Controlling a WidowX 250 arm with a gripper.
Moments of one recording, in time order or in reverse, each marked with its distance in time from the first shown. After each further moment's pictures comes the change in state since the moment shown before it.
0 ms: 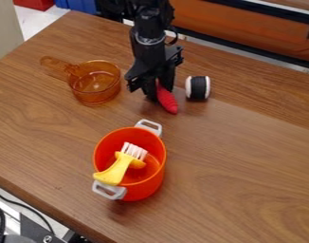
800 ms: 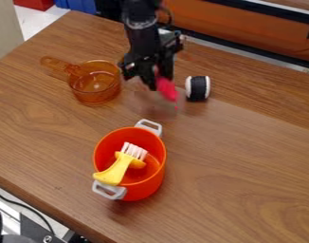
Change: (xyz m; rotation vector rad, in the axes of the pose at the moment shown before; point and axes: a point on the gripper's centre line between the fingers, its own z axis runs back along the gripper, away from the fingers) arm 0.008 0.007 0.035 -0.066 0.078 -0.044
